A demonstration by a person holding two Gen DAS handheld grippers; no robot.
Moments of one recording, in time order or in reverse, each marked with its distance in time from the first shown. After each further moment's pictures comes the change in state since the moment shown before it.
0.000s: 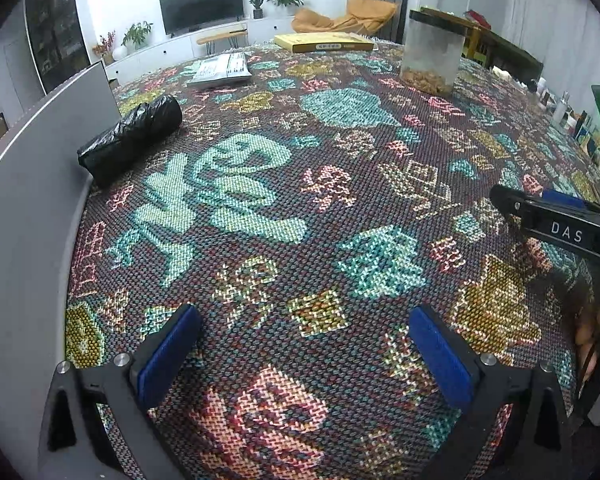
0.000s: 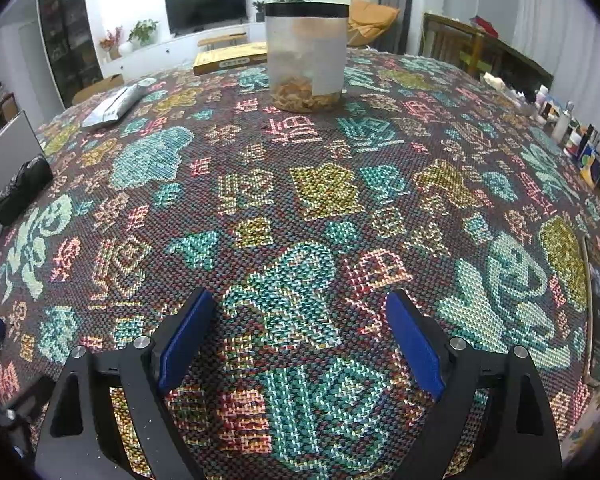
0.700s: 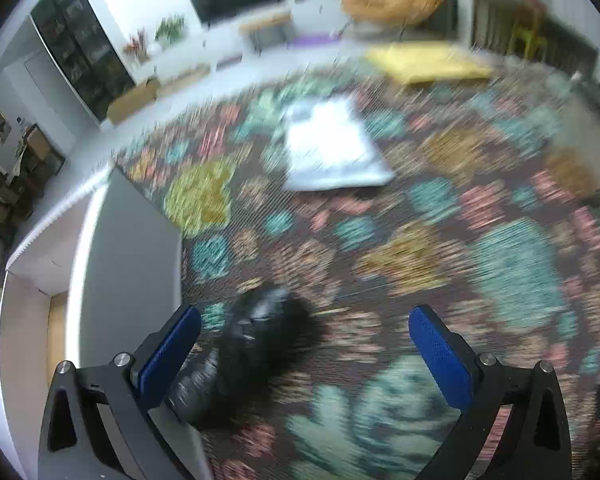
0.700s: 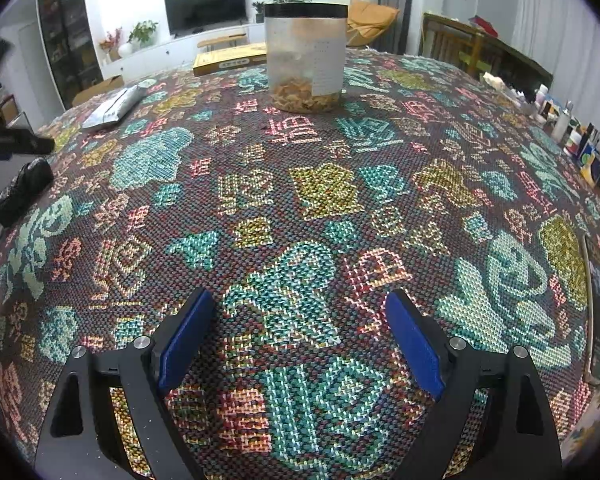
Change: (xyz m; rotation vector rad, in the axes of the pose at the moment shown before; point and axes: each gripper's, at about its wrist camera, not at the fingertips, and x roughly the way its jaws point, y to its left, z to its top) left arm 0.082 0.099 0.183 0.004 0.148 0.242; right arm -0.003 0.000 -0.001 0.002 -0.002 0.002
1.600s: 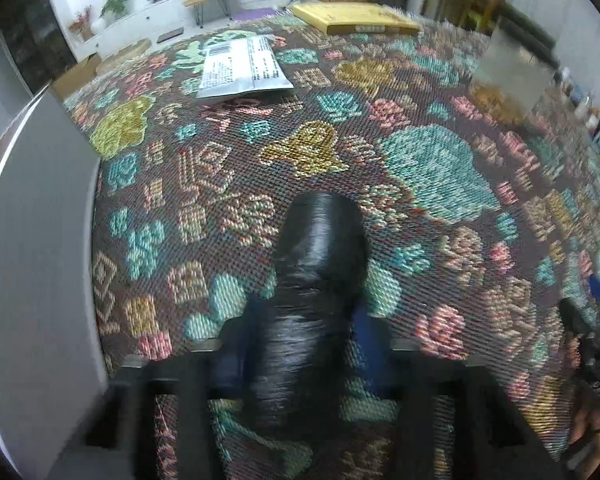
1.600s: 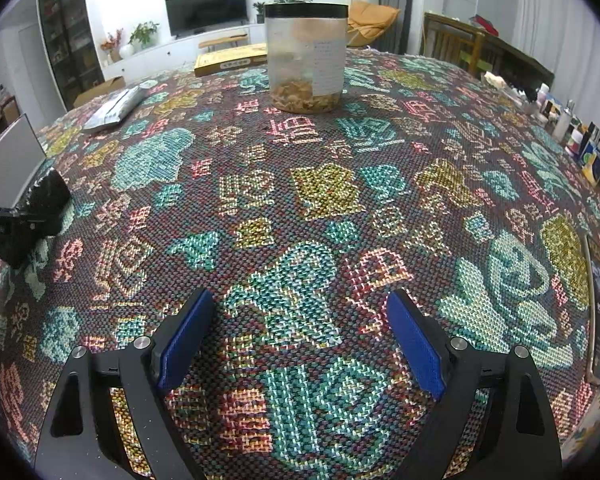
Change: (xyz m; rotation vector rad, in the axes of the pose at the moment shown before) left arm -0.021 -0.020 -0.075 -0.001 0.051 -0.304; right arm 0.000 0.001 0.001 0.004 0.000 0.003
